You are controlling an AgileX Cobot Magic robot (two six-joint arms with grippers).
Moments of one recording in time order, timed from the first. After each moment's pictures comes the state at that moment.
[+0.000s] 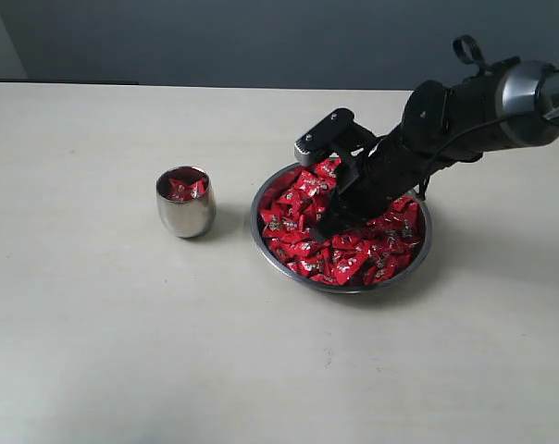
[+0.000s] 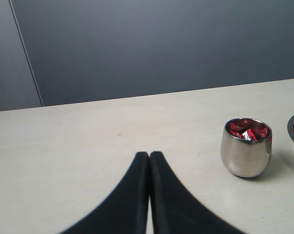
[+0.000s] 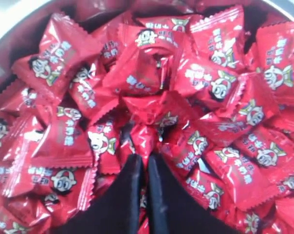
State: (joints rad) left arm 0.02 0.00 0.00 0.07 0.19 -0.02; right arm 0.57 1.98 -1.14 0.47 0.42 -0.83
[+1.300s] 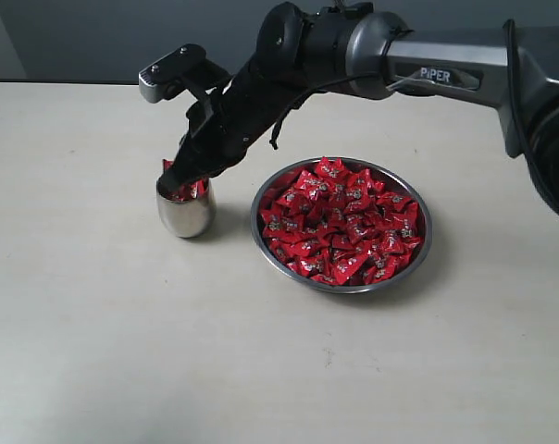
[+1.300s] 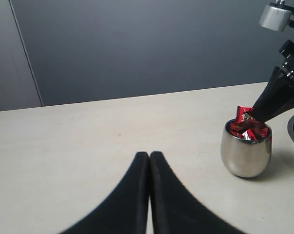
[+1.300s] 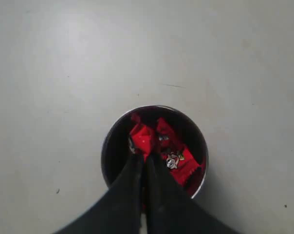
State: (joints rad) left arm 0.02 0.00 0.00 0.07 0.19 -0.02; right arm 0.79 2.21 -1.77 0.56 0.72 -0.76
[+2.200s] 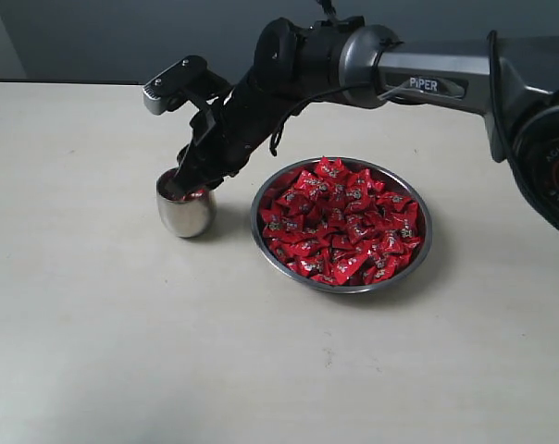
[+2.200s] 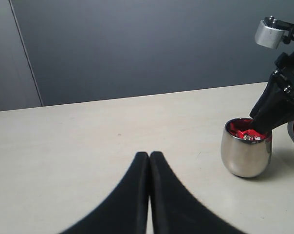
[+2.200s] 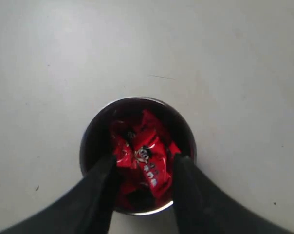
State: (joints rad) left arm 0.02 0.00 0.00 0.07 0.19 -0.02; right arm 0.79 2.24 -1.78 0.52 0.69 -0.76
